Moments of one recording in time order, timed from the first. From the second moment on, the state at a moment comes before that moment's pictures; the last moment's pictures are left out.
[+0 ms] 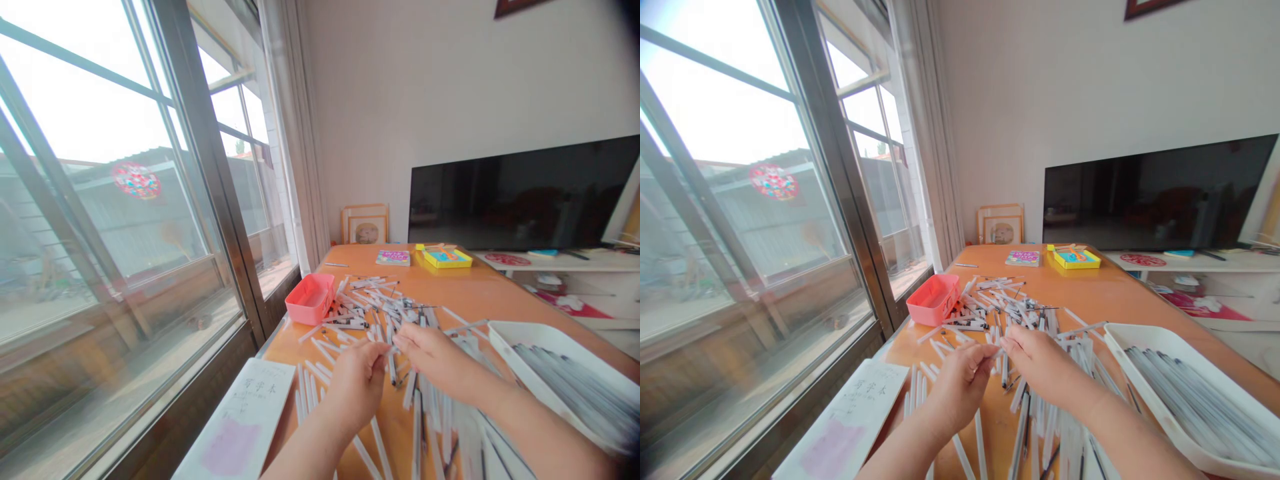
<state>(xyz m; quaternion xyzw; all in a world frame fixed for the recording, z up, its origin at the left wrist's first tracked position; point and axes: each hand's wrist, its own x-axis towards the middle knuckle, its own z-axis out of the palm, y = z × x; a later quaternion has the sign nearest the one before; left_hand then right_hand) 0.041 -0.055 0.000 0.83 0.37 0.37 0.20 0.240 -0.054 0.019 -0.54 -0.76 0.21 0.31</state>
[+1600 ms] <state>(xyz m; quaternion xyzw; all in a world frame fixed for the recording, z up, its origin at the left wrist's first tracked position) 0.050 -0.047 0.001 0.32 0.30 0.55 0.71 0.203 -0.060 0.009 -0.53 -0.49 0.54 0.43</state>
